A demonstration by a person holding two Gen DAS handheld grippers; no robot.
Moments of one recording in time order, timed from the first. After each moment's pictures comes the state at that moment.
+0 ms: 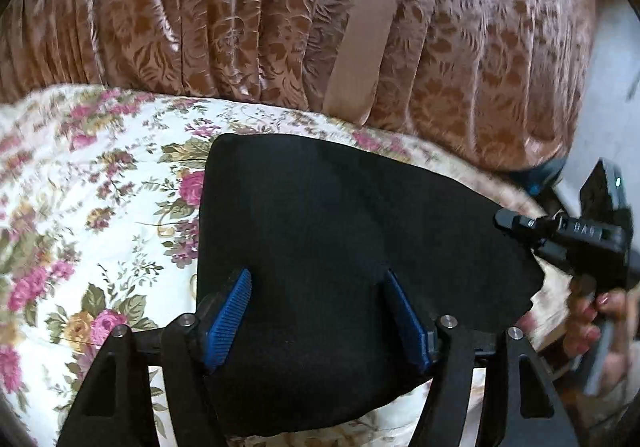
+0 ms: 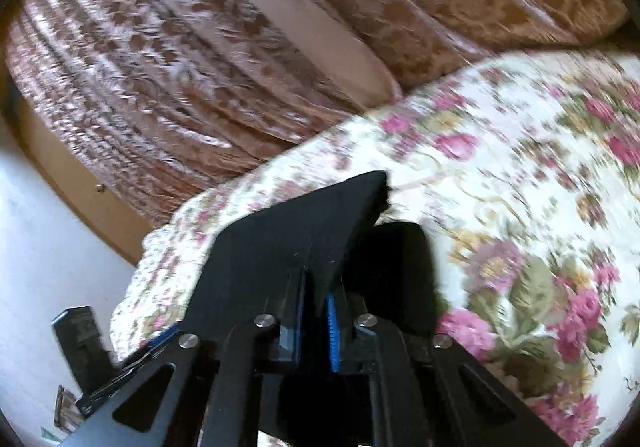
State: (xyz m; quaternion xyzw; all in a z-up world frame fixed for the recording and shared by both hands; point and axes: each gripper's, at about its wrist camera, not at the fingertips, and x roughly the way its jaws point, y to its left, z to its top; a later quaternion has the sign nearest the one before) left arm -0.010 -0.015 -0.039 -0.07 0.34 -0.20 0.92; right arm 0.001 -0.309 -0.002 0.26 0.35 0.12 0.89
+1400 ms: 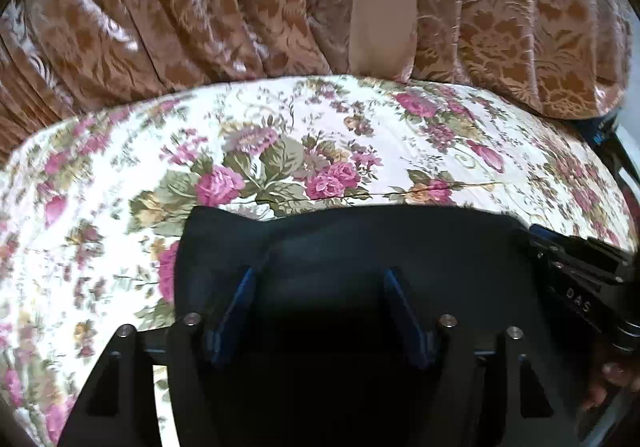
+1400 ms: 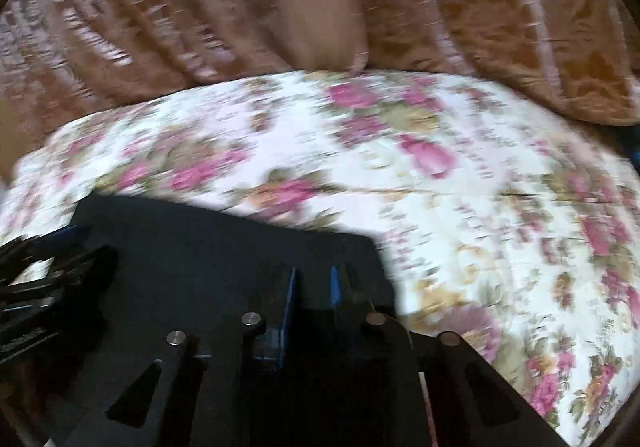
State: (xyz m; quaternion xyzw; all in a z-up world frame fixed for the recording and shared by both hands) left arm 0.141 -0.062 -0.053 0.03 0.43 -0.15 0.89; right arm 0.103 -0.252 -0.045 0.04 0.43 -0.07 0.90
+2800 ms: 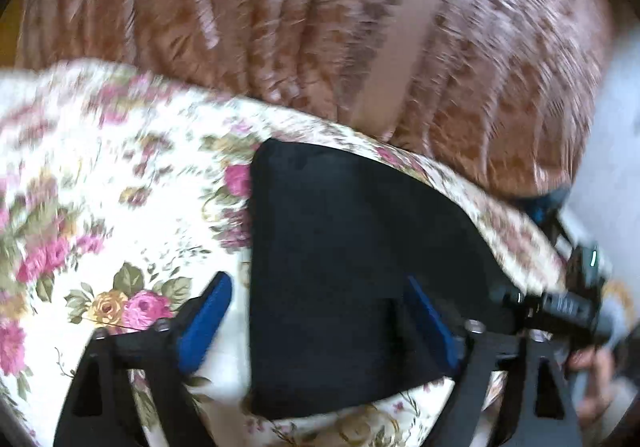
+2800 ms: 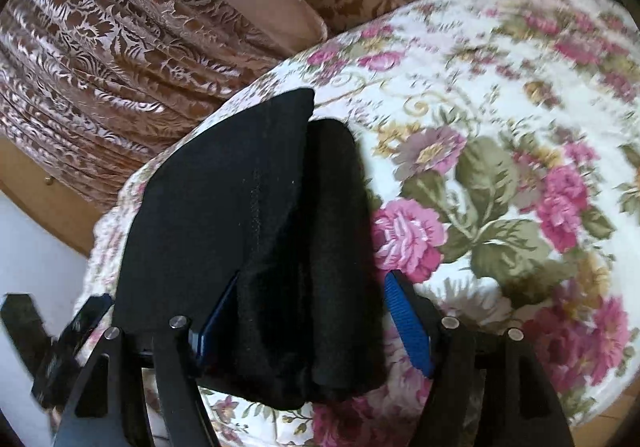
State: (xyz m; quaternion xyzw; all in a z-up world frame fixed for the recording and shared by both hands) left arm -0.006 0.051 -0.057 -0.16 0.34 -0.20 0.91; right arm -0.022 -0.307 -0.077 0.27 0.41 0.06 0.87
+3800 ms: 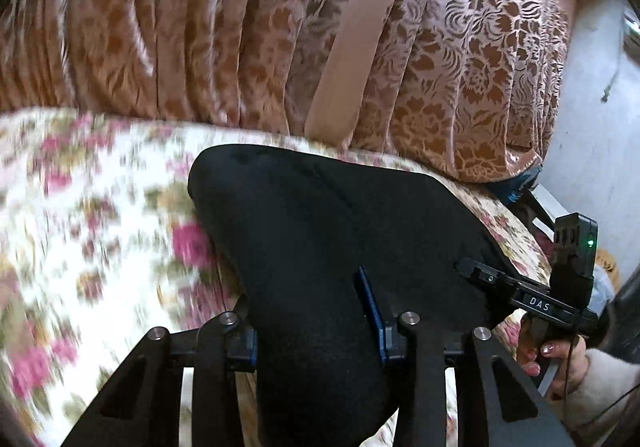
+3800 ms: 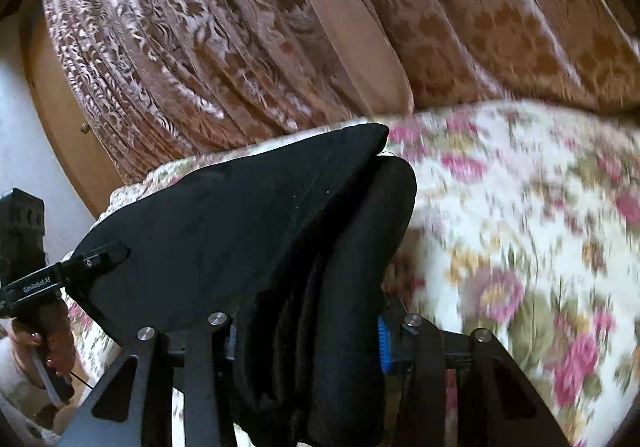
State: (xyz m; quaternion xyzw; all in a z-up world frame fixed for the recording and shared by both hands) left arm 0.046 0.018 -0.015 -0.08 0.31 -0.27 0.91; right arm 0.014 -0.271 -0.025 0.12 0.30 0.12 0.94
